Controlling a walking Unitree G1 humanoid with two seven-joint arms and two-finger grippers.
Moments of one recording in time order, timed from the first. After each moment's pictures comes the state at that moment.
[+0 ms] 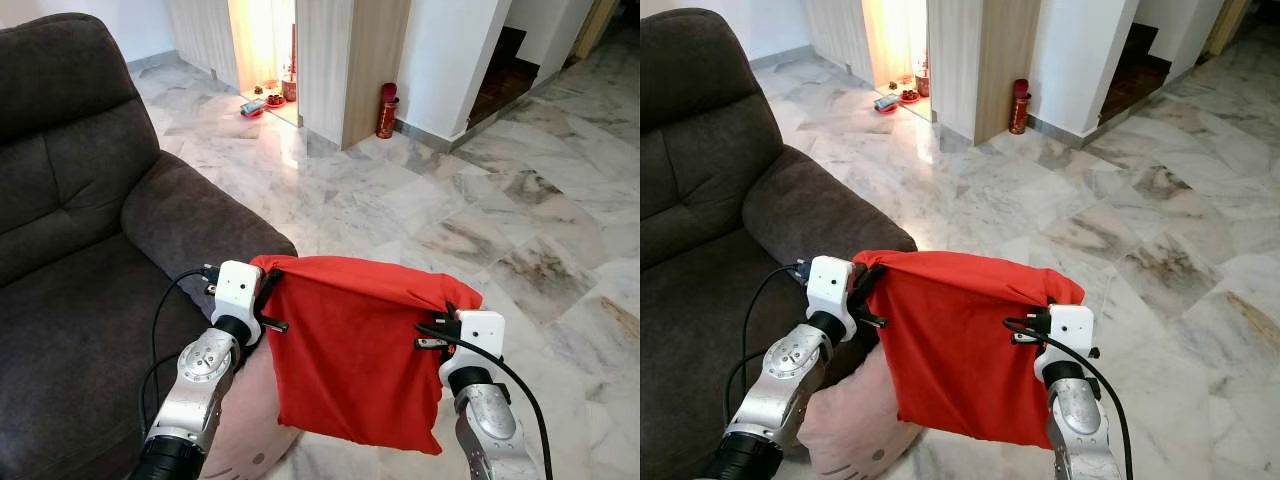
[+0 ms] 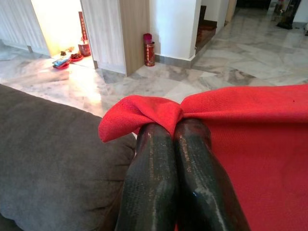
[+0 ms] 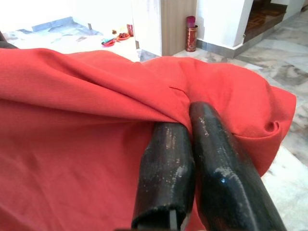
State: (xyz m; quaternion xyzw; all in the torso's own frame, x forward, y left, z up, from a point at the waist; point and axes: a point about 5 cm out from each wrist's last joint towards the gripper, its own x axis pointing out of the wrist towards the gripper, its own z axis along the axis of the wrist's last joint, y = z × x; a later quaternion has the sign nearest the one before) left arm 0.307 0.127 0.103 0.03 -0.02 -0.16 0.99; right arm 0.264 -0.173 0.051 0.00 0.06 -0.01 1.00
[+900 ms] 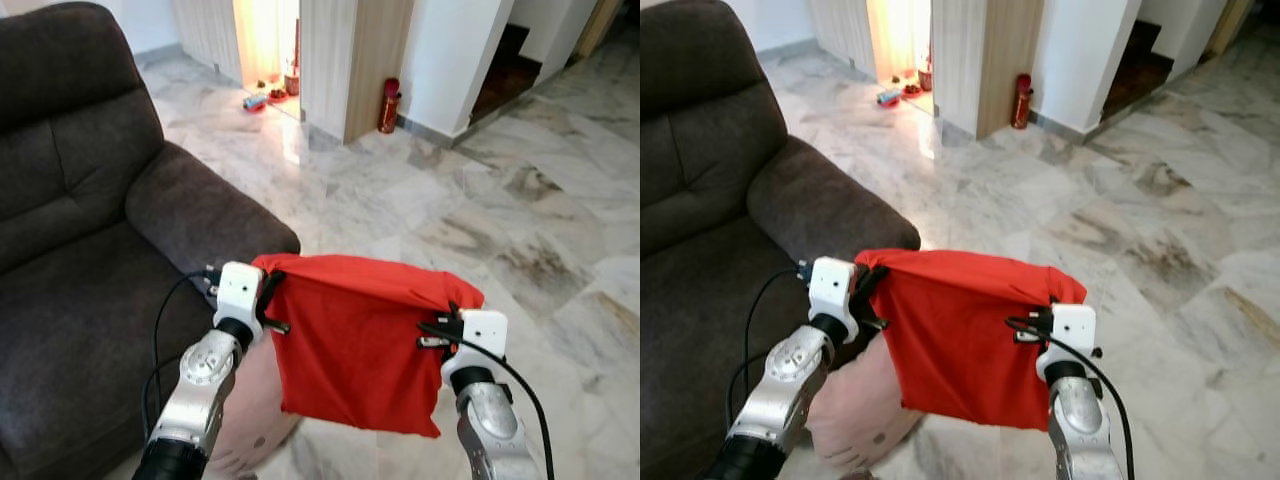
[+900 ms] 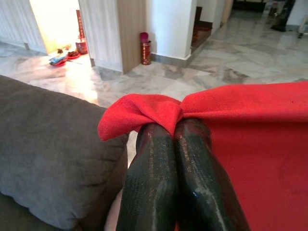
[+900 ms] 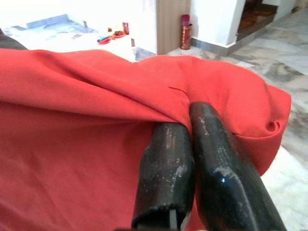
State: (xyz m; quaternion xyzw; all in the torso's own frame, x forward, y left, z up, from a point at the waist) left arm 0.307 0.125 0.102 0.03 -0.02 -0.16 0.99; right arm 0.265 -0.175 0.052 0.00 0.06 -0.02 1.00
